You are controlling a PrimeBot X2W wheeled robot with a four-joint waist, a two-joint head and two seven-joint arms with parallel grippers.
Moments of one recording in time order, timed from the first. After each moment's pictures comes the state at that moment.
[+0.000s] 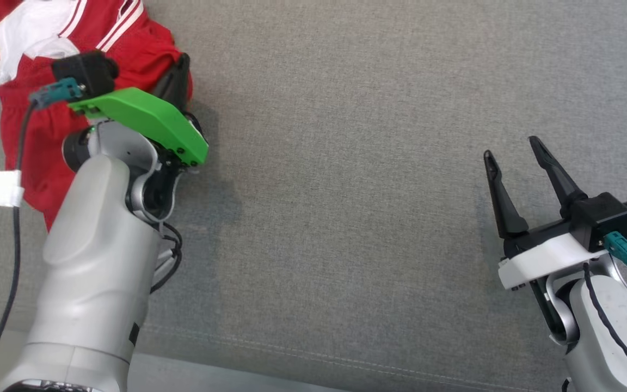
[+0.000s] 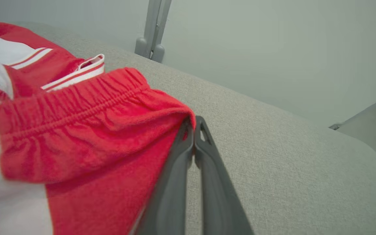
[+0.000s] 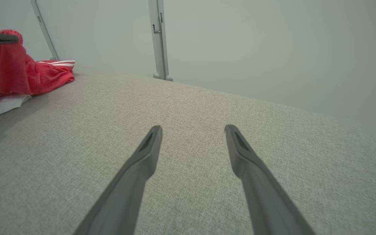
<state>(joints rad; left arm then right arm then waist) -0.82 0.01 -0.28 0.69 -0.71 -0.12 0.01 -0.16 -0.19 0.19 0.08 0.07 0.04 -0.23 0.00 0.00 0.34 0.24</state>
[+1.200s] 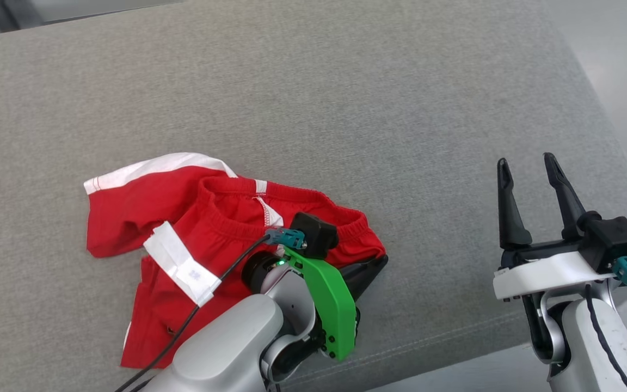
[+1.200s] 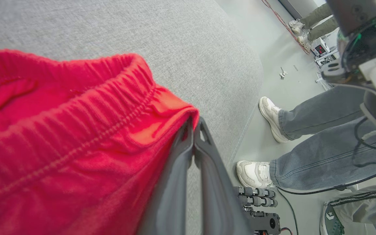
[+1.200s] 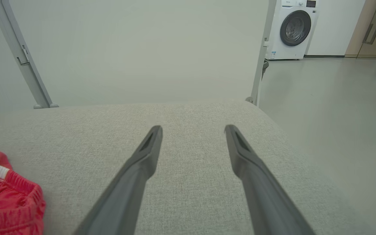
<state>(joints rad) -0.55 0.05 -1.01 0.34 -0.93 -0.12 0.11 -0.08 -0.09 0.13 0.02 0.12 -0.05 -0.25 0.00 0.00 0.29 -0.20</state>
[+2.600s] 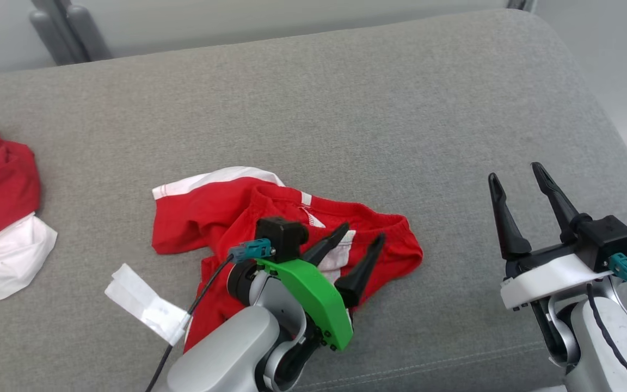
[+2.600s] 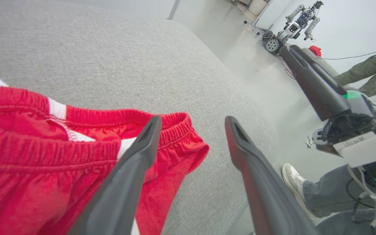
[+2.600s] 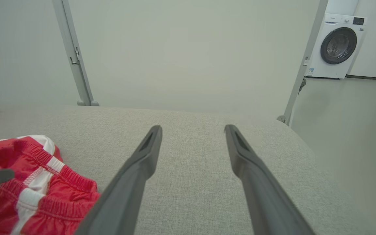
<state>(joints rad) -0.49 0.05 -0.97 0.27 -0.98 0.03 -0.08 -0.09 -0.15 0.15 0.10 0.11 0.05 -0.25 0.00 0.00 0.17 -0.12</state>
